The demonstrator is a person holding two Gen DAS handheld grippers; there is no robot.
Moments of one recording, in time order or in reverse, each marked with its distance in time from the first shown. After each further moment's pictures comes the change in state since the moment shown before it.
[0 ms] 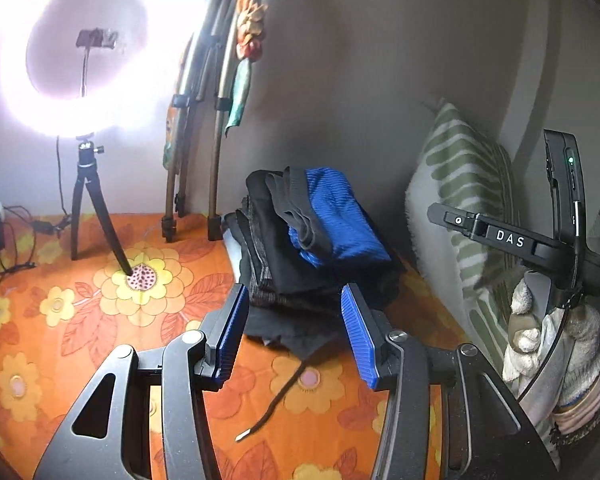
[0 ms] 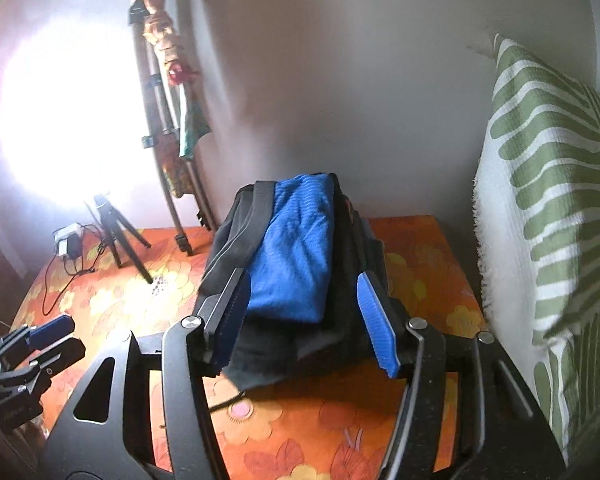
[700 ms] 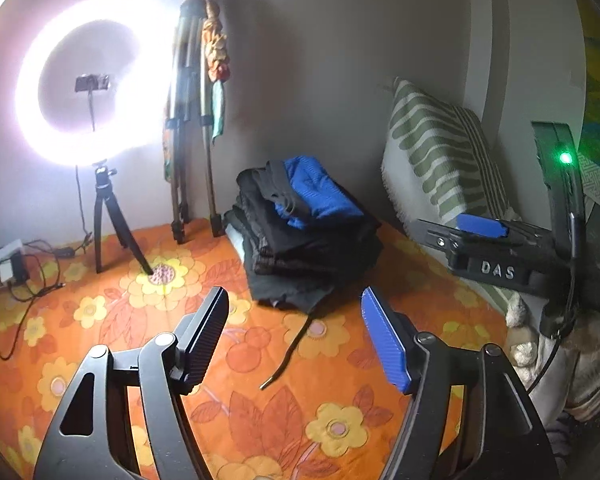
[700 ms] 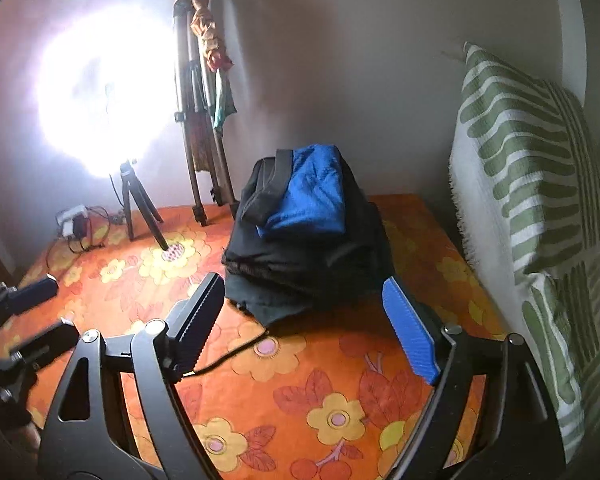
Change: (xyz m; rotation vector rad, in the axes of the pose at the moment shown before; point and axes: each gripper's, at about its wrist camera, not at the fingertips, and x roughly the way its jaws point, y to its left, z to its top) left arm -0.063 -0.009 -0.047 0.176 -0.019 0.010; right arm -0.069 0.055 -0.087 -0.007 -0.047 -0.095
